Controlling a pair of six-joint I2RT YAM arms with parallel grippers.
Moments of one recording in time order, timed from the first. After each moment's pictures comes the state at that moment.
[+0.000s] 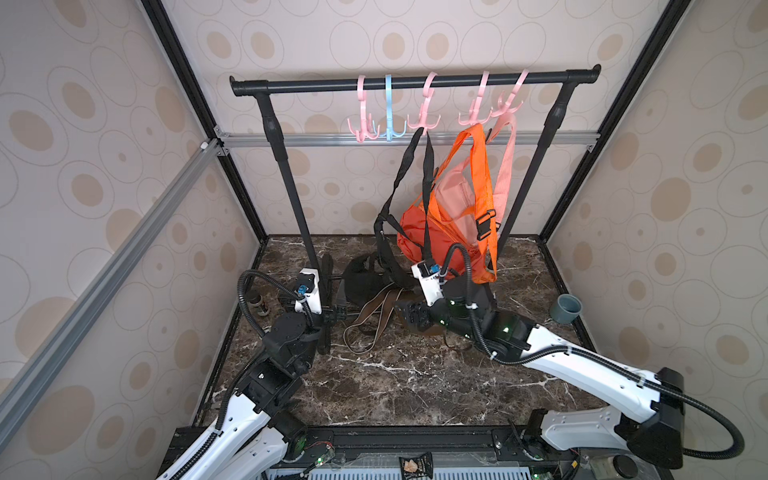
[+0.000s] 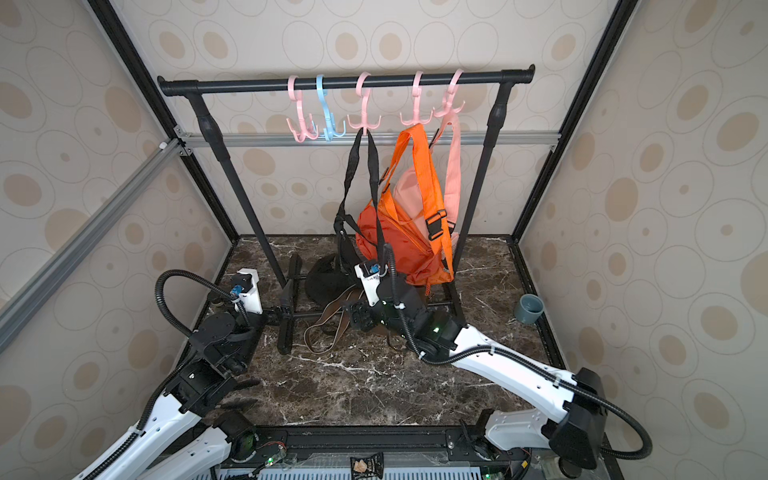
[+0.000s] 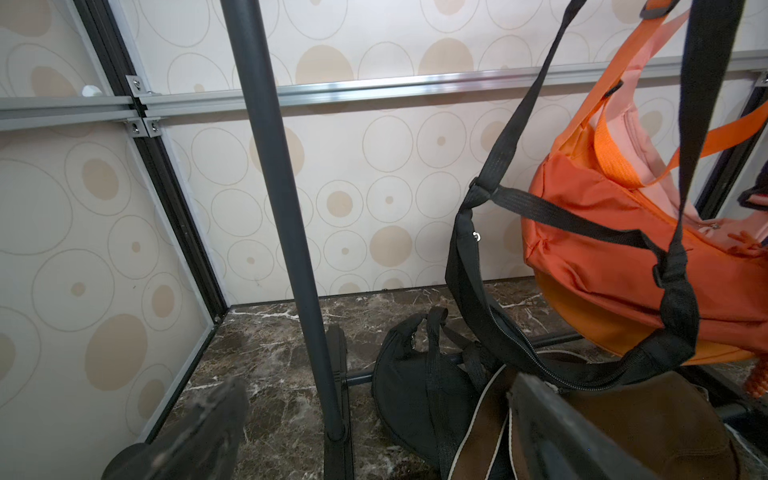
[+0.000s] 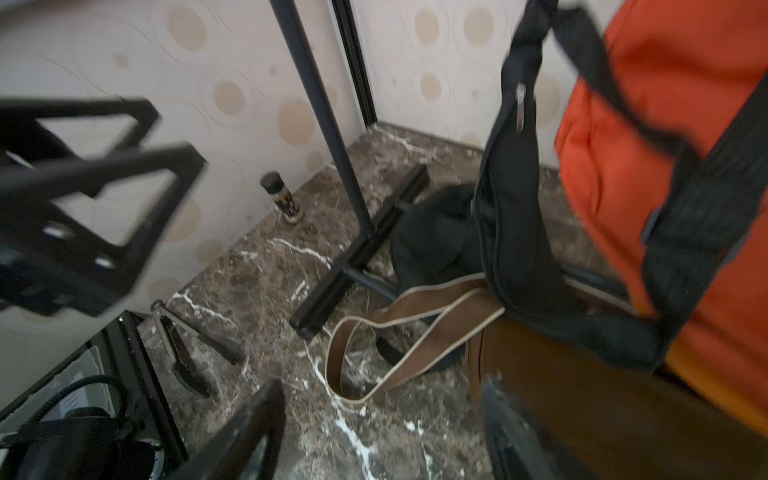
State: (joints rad) left arm -0.59 0.65 0.65 -0.01 -0.52 0.02; right arm 0.95 1.29 1.08 -0.24 0.13 0.34
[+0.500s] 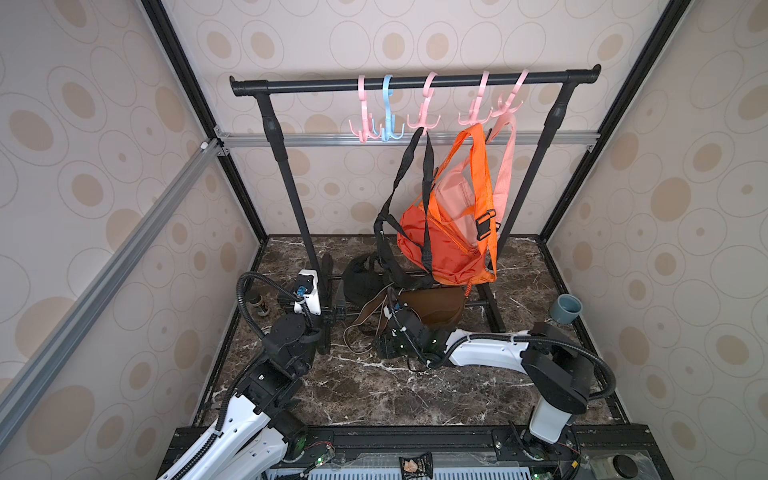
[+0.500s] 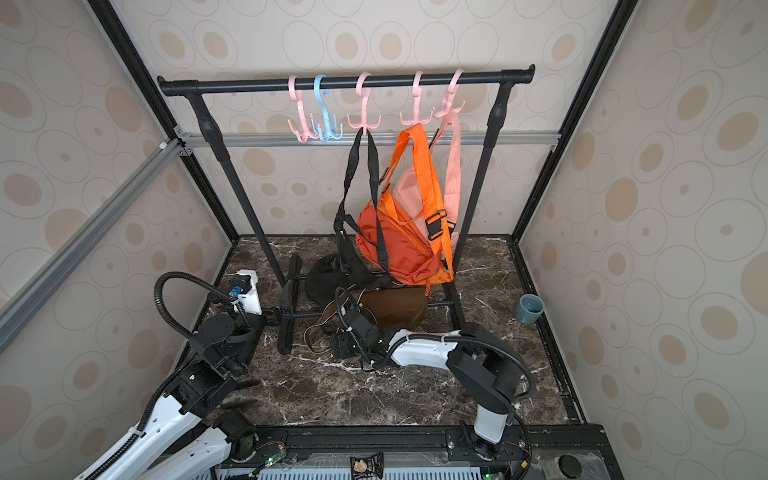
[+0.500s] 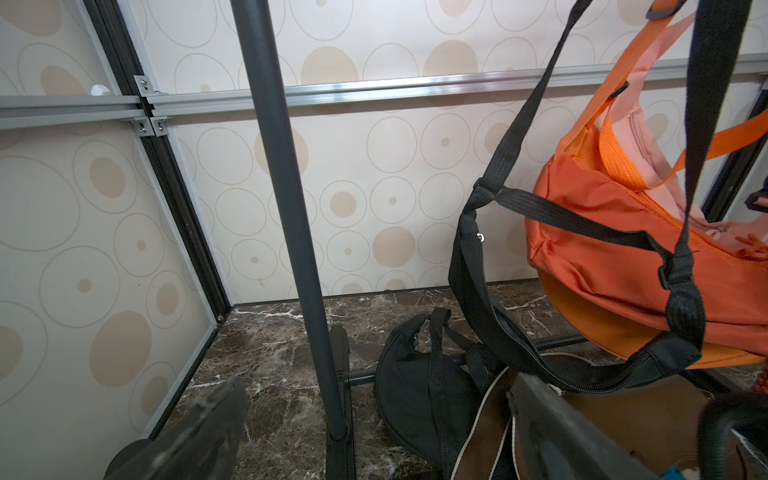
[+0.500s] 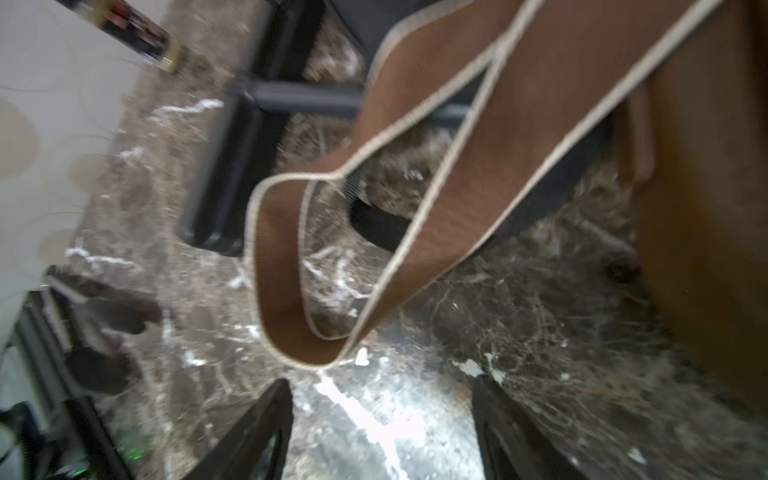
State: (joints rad) left arm -0.59 0.64 0.64 0.00 -0.53 0.02; right arm 1.00 1.79 1.01 -0.02 0.05 0.70
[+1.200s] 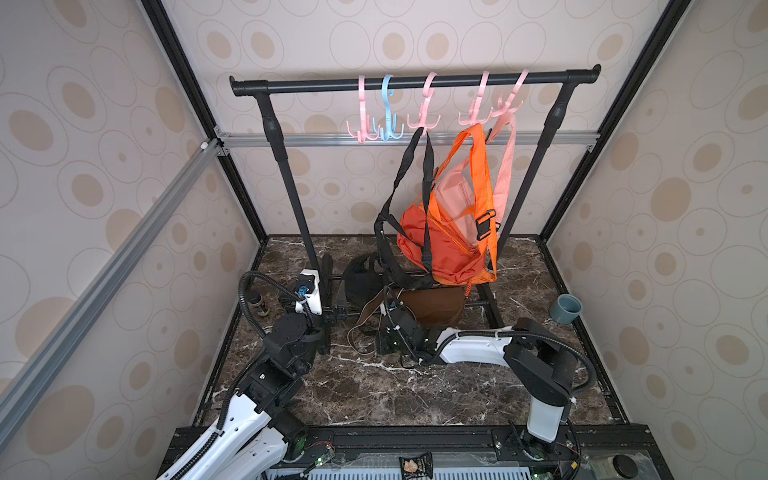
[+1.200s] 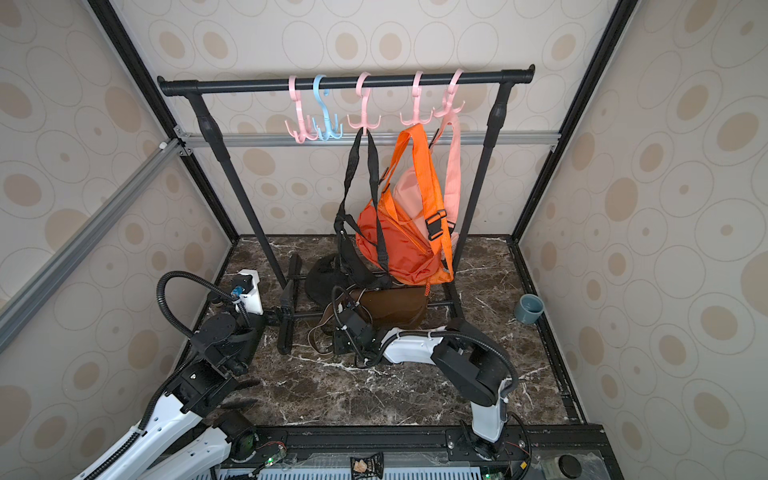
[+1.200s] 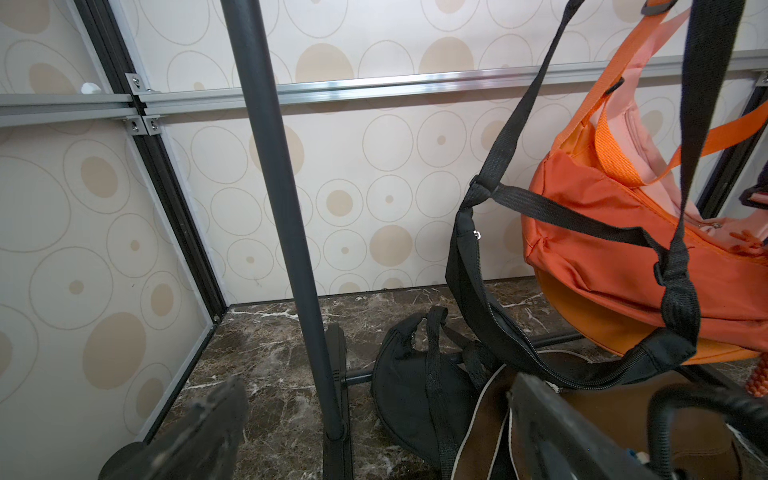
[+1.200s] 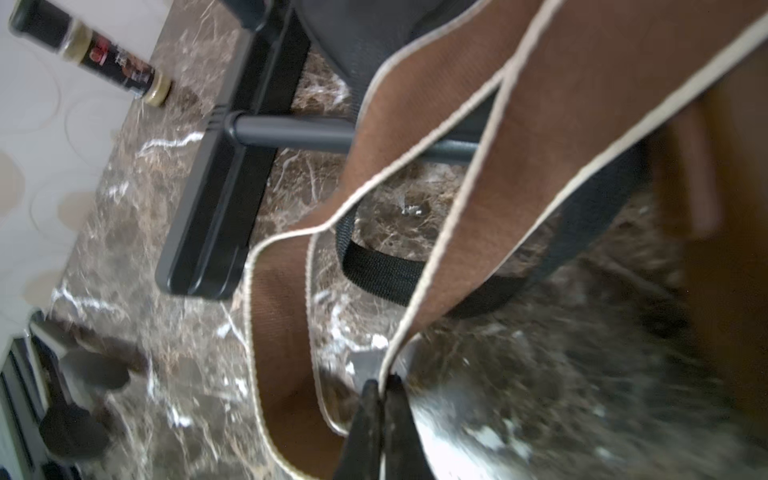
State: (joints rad) left arm -0.59 0.65 0.64 0.00 -0.52 0.02; right arm 1.00 1.81 1.04 0.03 0.07 0.71
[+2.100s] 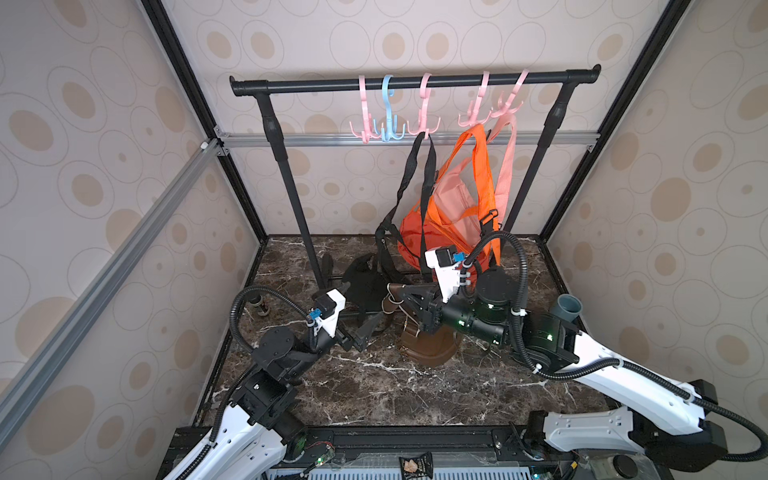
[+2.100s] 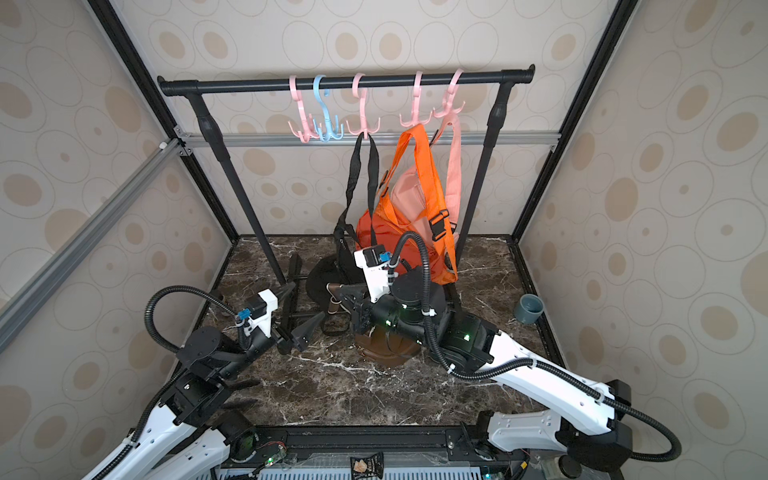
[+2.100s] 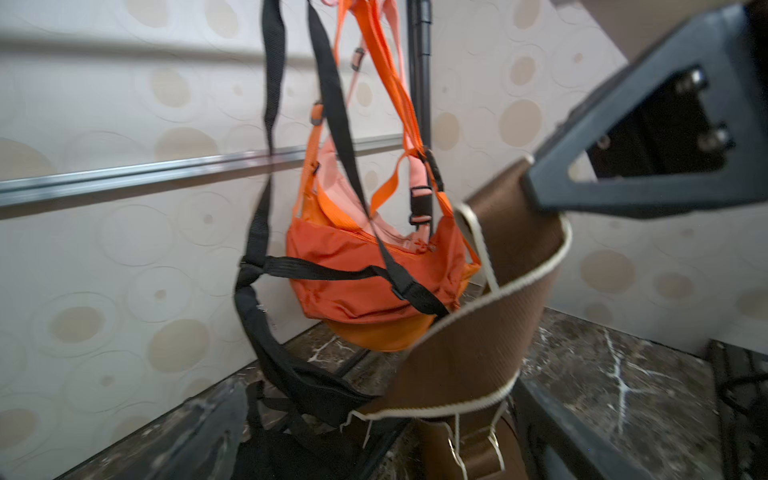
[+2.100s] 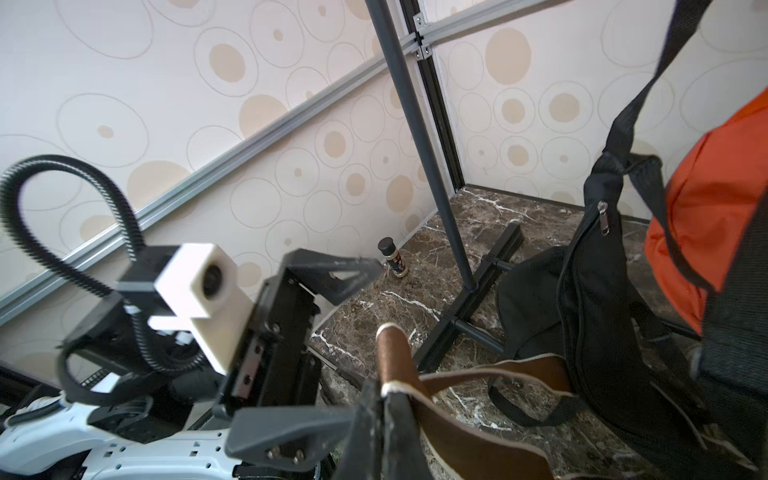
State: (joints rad) left arm -0.63 0.59 0.60 0.09 0.22 0.09; right arm 1.09 1.16 1.37 -0.36 0.08 0.43
